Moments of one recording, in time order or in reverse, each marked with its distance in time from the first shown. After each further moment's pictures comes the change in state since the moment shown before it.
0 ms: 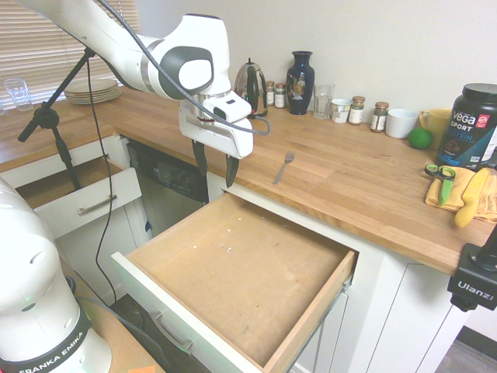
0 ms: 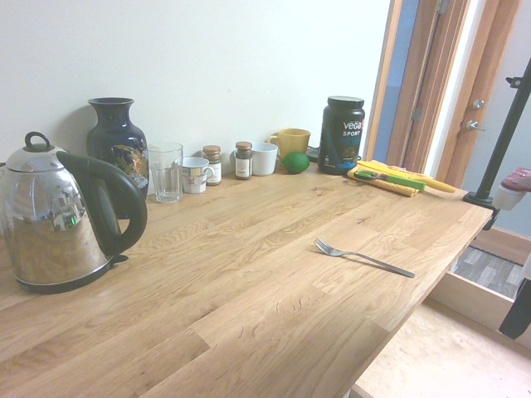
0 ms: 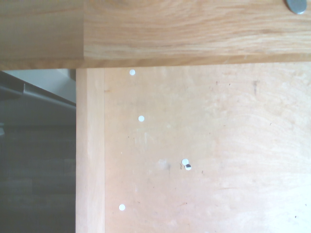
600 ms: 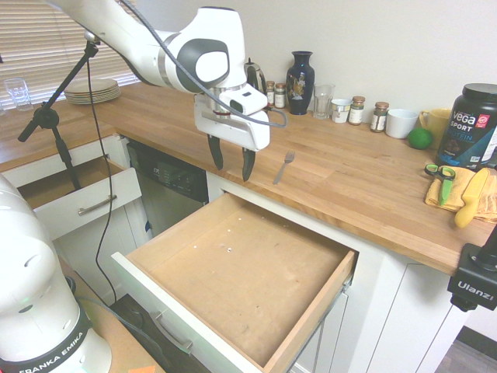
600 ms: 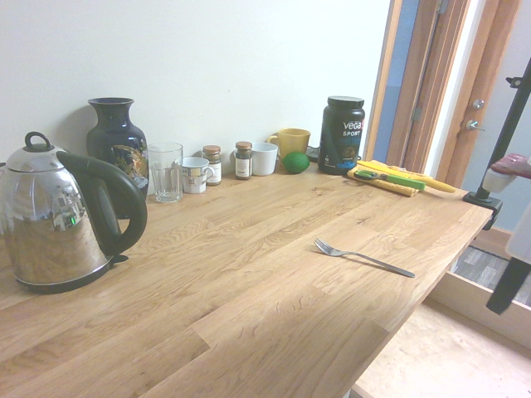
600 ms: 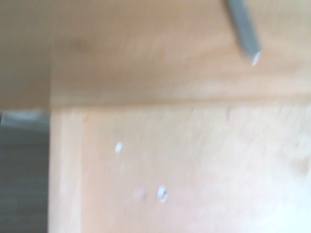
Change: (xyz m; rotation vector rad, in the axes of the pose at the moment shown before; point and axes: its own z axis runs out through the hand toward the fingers) arm 0.043 -0.010 -0.015 0.000 0.047 0.008
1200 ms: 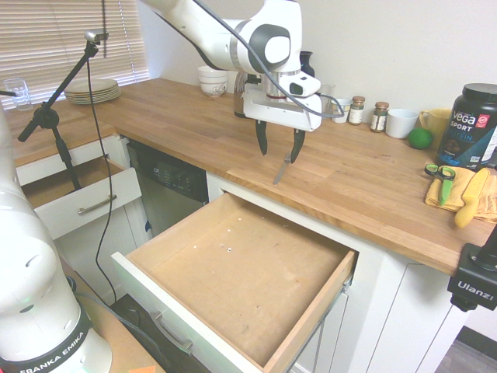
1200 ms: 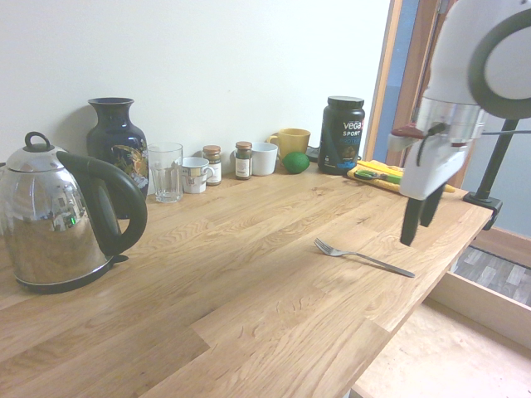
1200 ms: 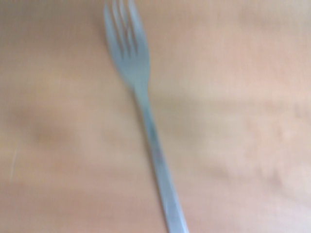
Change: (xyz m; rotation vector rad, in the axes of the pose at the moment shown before) arm 0.138 -0.085 0.007 -0.048 -0.020 -0.078
